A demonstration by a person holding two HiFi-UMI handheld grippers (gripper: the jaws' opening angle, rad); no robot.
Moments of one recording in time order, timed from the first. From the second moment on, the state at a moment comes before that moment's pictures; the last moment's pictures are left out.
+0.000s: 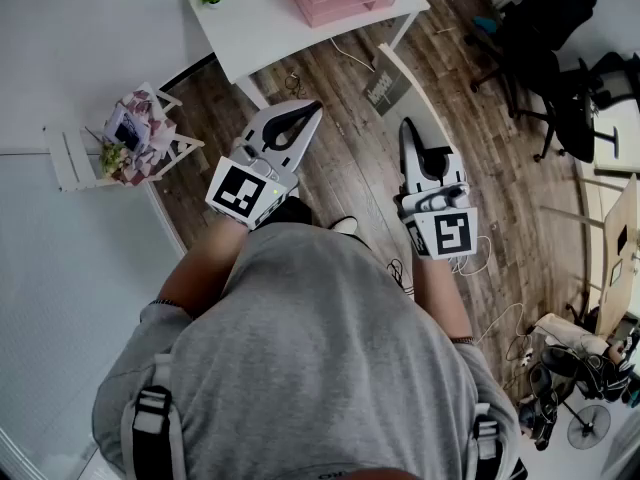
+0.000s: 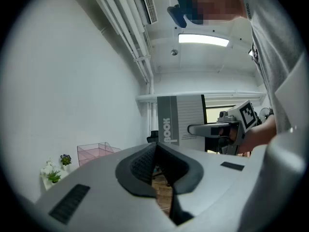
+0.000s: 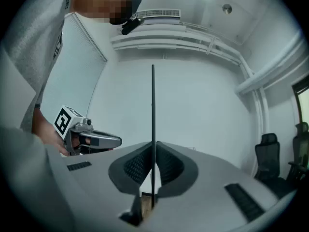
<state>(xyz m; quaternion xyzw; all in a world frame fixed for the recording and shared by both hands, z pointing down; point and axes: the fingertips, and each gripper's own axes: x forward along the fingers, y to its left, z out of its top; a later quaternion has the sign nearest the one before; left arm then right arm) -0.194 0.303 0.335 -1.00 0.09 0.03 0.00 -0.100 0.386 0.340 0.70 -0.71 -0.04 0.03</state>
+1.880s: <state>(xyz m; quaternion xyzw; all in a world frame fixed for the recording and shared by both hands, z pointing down) -0.148 0.377 0.345 -0.99 0.12 0.02 0.01 -0.059 0.443 0.361 0.65 -0.76 0.00 0.02</state>
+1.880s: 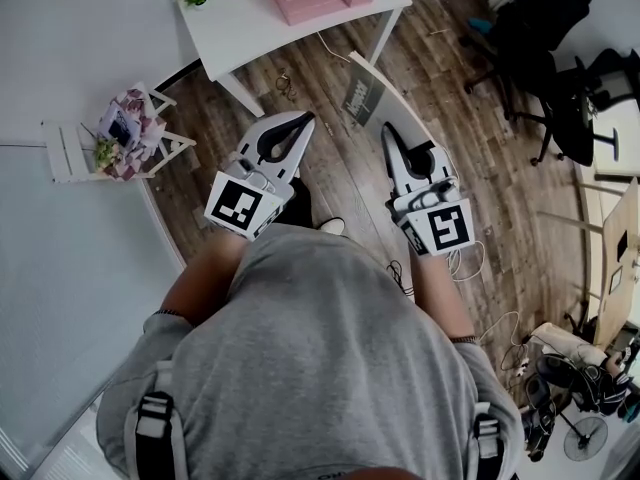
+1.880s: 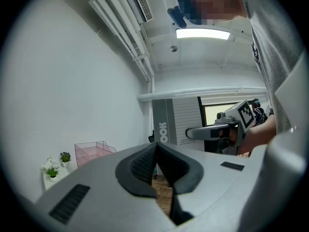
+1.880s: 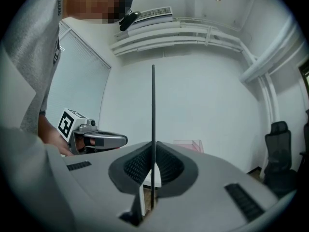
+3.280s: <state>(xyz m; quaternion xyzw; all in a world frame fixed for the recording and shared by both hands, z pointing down) -0.097 0.110 0.342 -1.00 0.08 0.04 0.00 -0.020 0.191 0.349 0.69 -0.72 0.01 0.05</state>
